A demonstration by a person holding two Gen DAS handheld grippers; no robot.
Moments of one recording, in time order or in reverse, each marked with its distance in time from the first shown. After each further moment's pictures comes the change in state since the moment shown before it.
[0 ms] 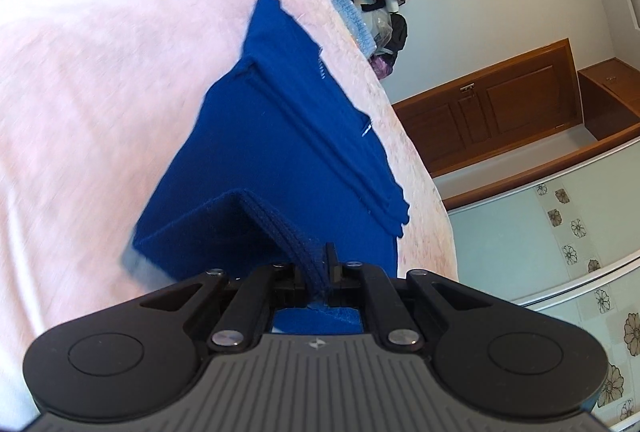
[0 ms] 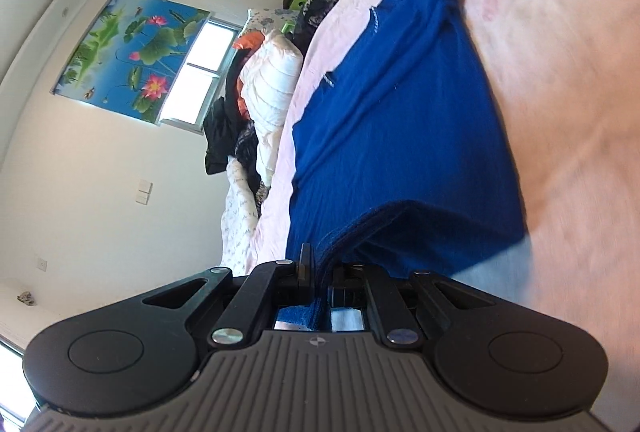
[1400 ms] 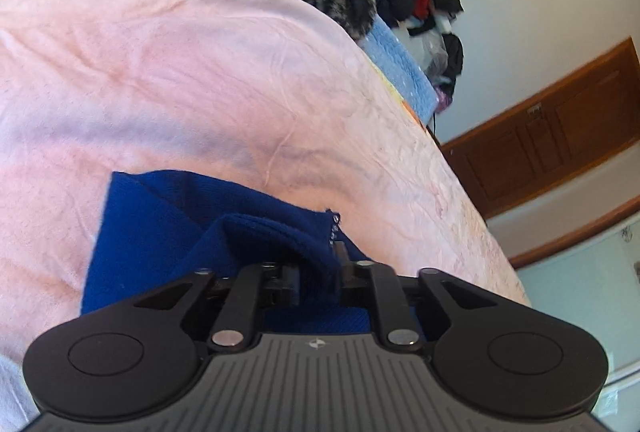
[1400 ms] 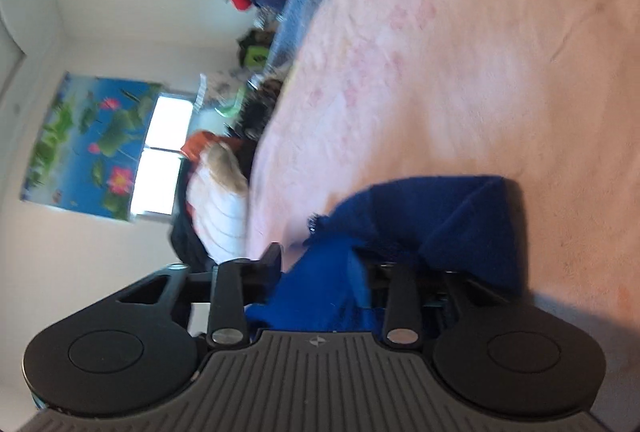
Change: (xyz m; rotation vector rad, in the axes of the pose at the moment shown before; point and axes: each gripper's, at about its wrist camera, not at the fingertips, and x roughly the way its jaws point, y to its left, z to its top) left arm 0.251 -0.033 0.233 0.047 -0.092 0.207; right arm 0.170 -0.099 0.281 0.185 -0.119 0.002
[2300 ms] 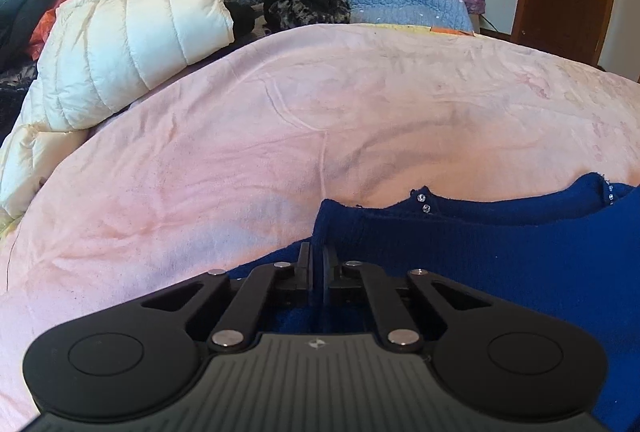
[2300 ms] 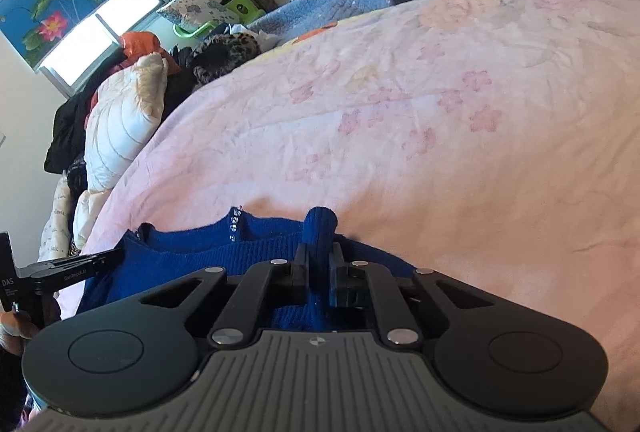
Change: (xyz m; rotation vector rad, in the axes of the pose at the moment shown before) left arm 0.034 -0.054 -0.028 0.723 -0.056 0.484; right arm 0.039 0.054 -0.003 -0.602 0.034 -0.412
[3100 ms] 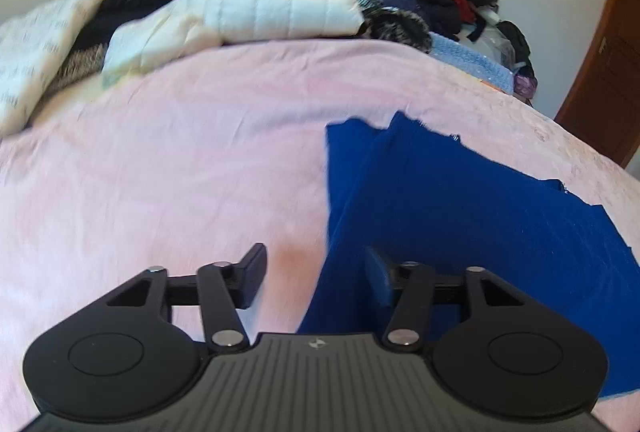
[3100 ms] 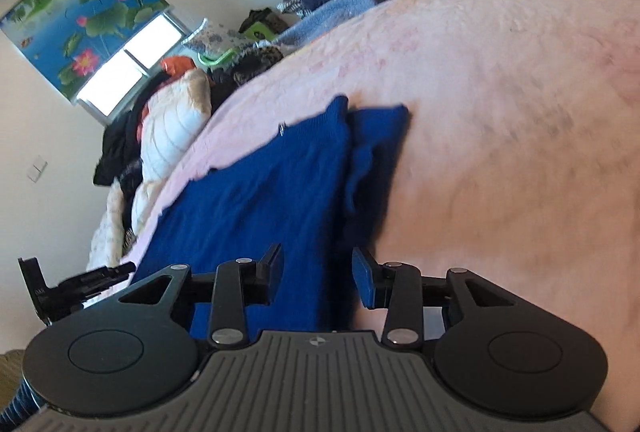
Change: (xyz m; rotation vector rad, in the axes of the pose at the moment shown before) left arm -0.133 0.063 -0.146 -0.422 -0.056 0.015; right arm -0.143 -0.015 -0.135 0.086 -0.033 0.077
